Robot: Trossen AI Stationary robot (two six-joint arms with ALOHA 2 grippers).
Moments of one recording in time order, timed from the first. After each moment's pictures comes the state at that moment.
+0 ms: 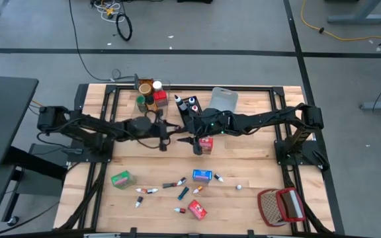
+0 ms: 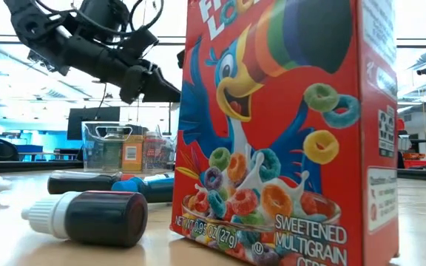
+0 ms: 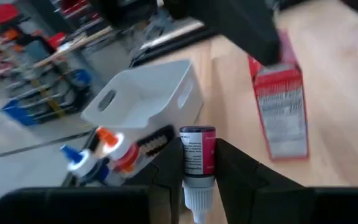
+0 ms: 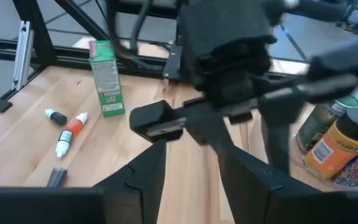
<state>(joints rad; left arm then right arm) 0.11 1.36 0.45 0.64 -0.18 0.39 -0.06 1.74 1.14 0.23 -0.17 -0.14</state>
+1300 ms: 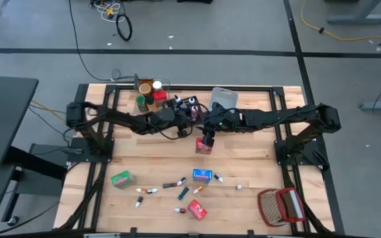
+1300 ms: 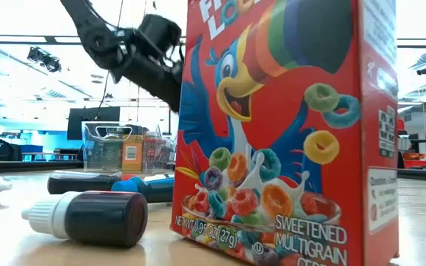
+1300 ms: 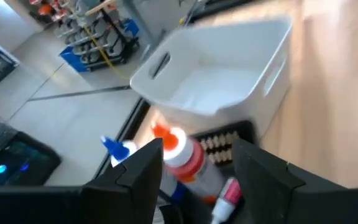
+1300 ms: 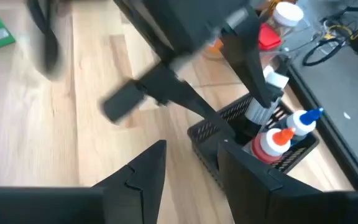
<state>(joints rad) 0.19 1.67 0.77 0.54 -0.39 0.34 -0.06 1.55 1.14 -0.29 0.24 0.02</state>
